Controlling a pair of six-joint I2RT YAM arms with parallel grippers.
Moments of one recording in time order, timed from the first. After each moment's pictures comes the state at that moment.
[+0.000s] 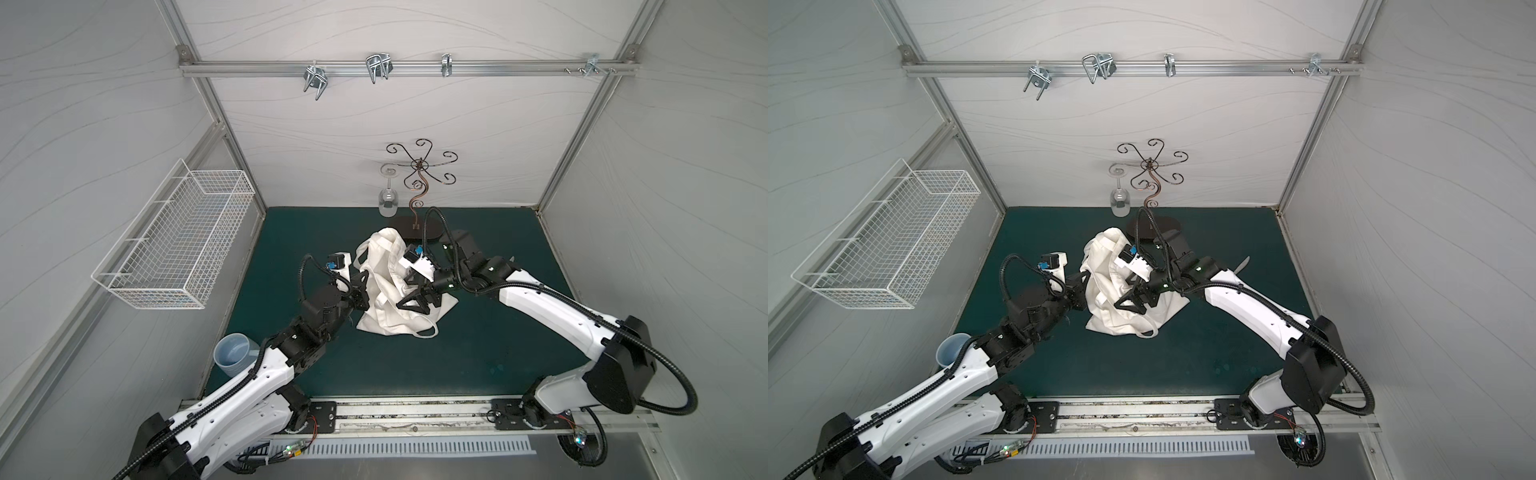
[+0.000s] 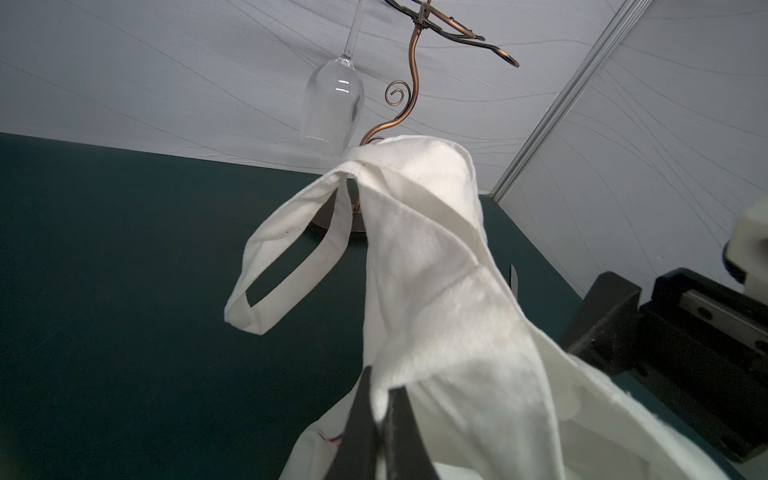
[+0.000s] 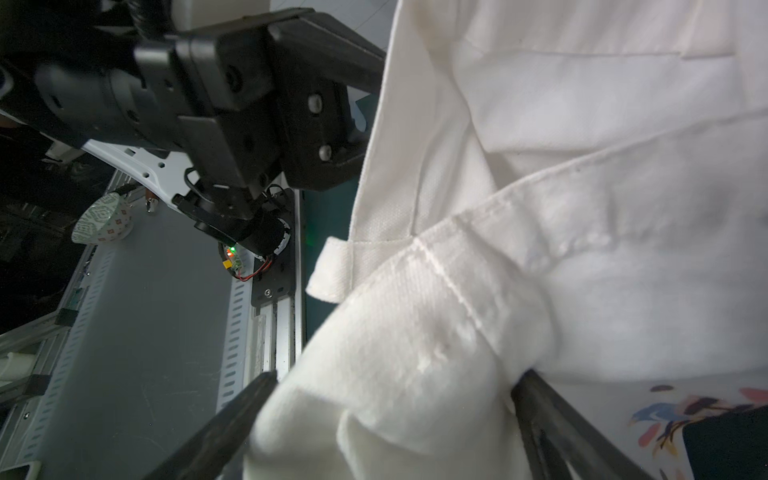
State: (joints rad) left arm -0.66 0.84 0.55 0.08 -0.23 -0.42; right arm 0.76 1.45 1.22 -0.50 -0.70 -0.22
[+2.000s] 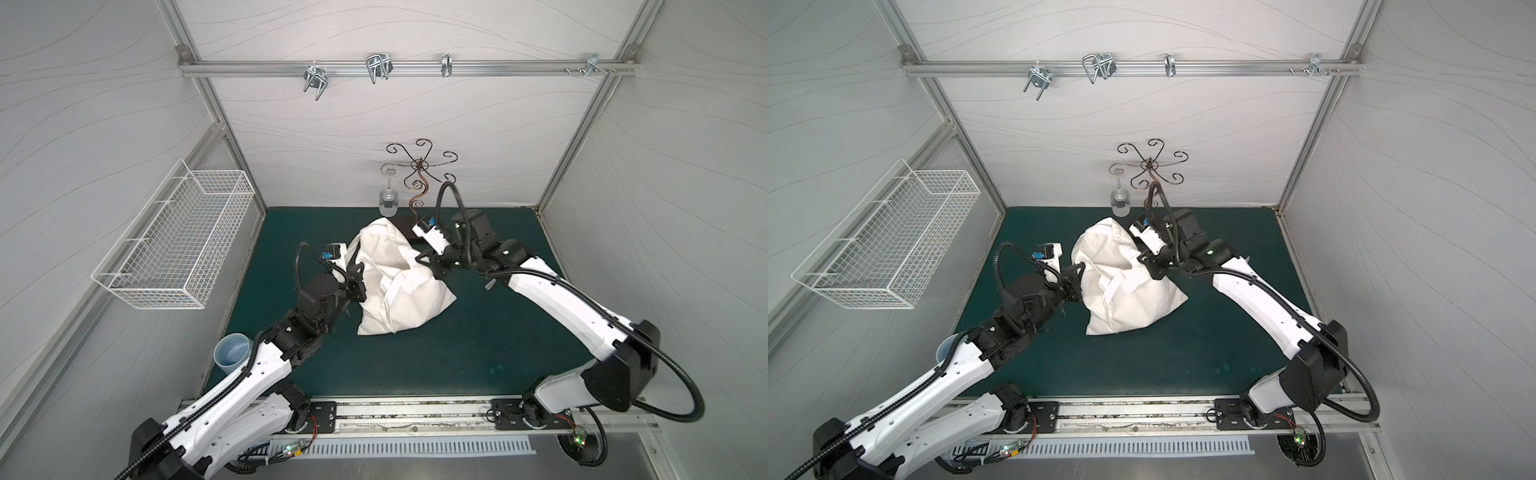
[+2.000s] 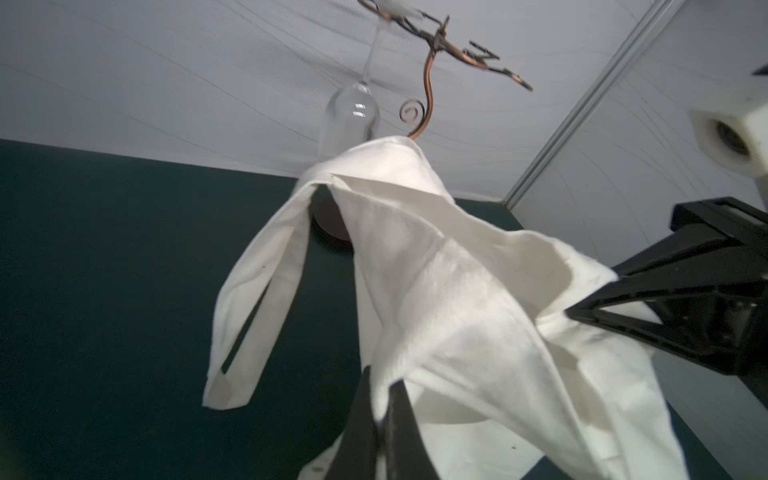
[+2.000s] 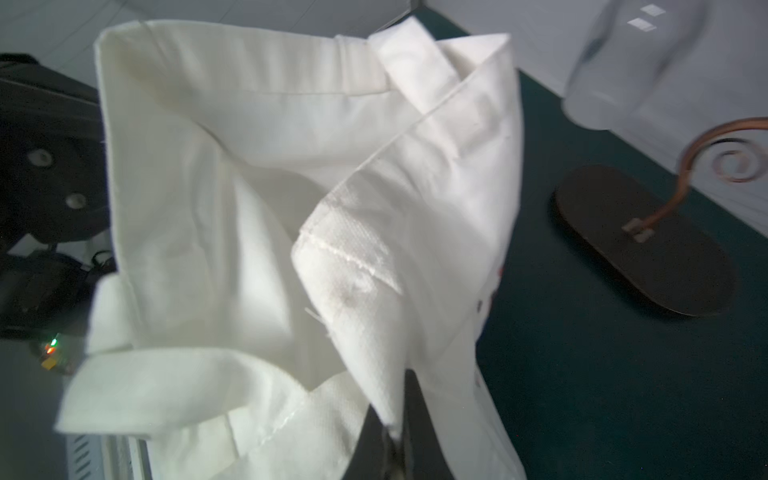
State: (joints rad) left arm -0.58 0.85 0.72 -0.09 -0.24 -0.42; right arm 0.64 1.42 1.42 -0.62 -0.31 -0.14
